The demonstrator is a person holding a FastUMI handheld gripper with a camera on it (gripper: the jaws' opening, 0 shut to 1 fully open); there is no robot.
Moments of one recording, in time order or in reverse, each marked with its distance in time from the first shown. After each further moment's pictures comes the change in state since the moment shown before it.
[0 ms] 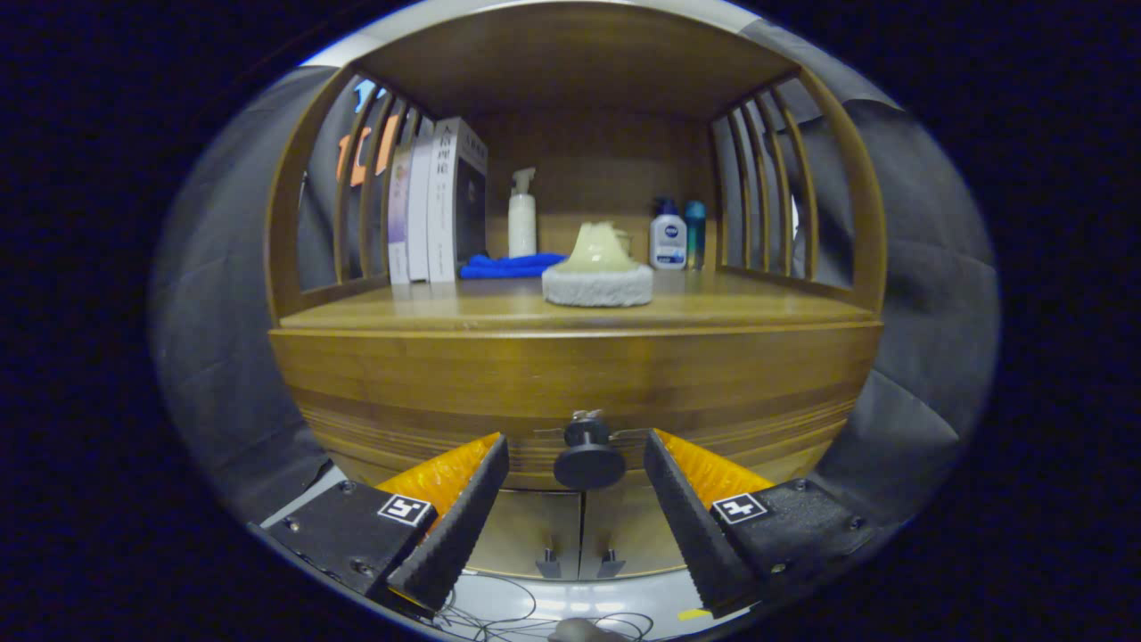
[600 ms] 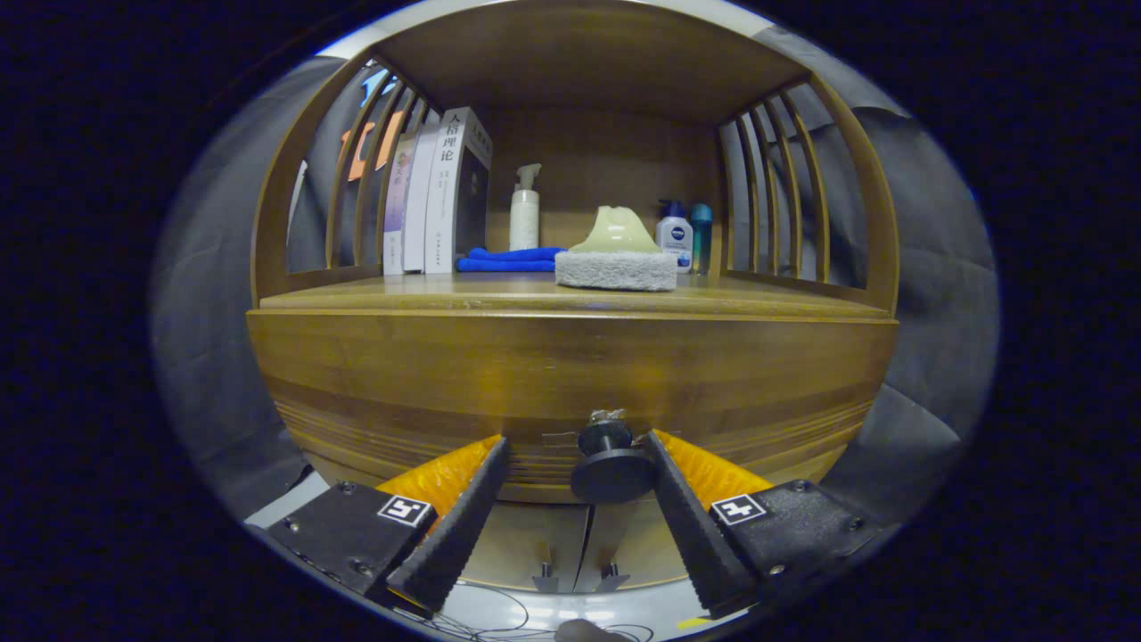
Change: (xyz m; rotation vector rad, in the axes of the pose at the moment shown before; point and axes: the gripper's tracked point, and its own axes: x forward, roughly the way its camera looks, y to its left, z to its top) arm 0.034 0.007 -0.013 -0.011 -0.012 -0.031
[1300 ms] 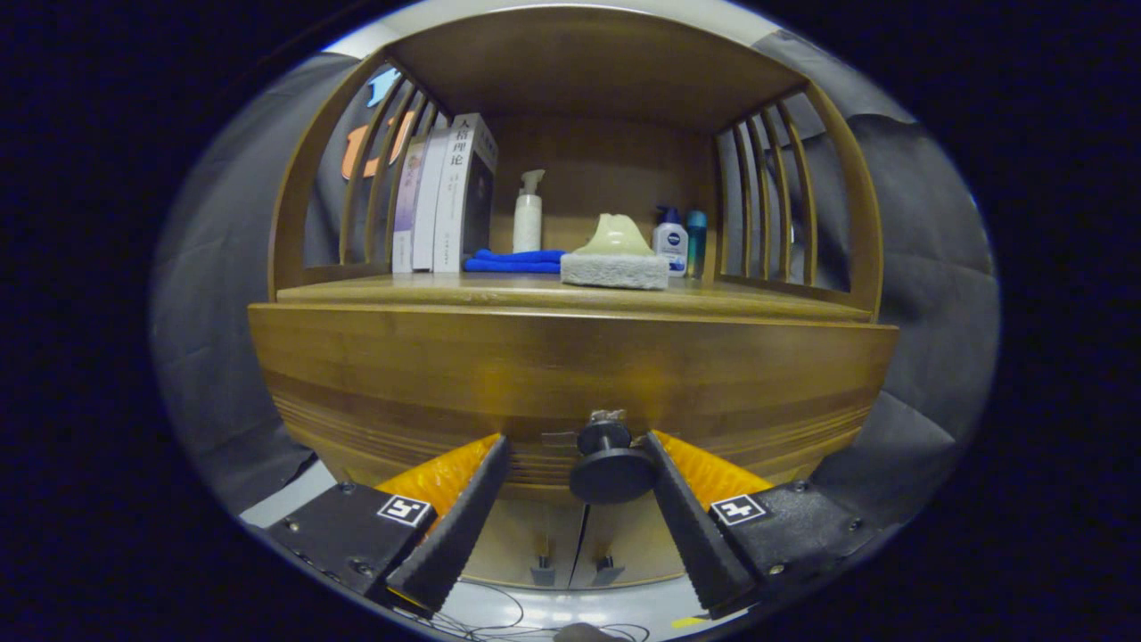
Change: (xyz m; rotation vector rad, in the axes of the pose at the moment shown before) arm -0.006 0.000 -0.001 -0.019 -0.011 -0.012
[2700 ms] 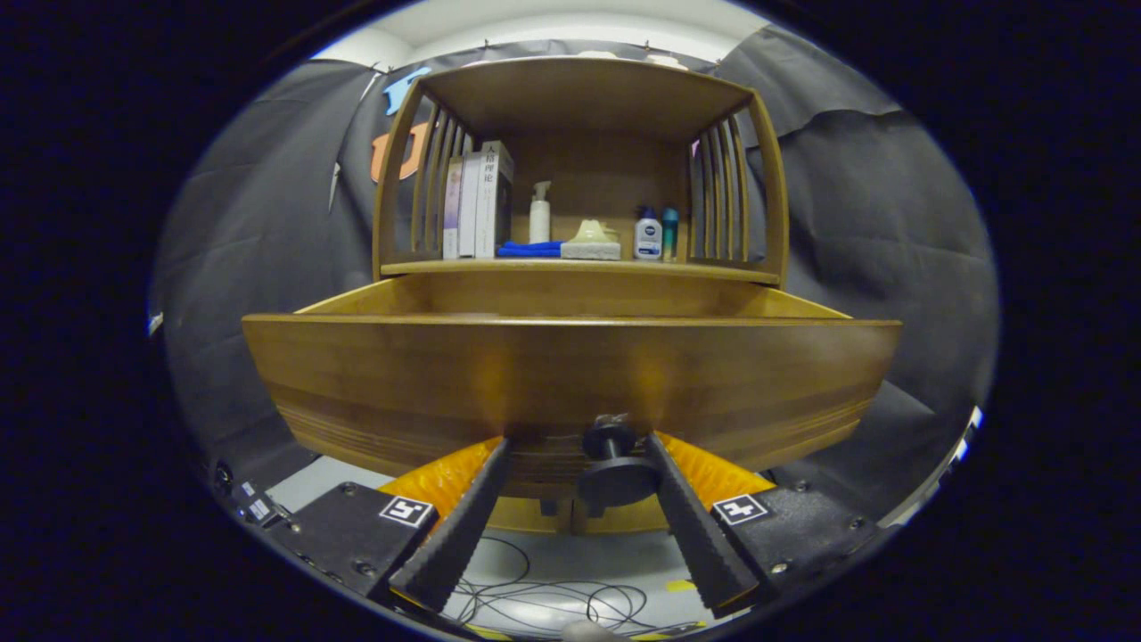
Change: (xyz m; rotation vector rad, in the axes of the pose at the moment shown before) arm -0.158 -0.019 -0.055 0.008 0.027 0.042
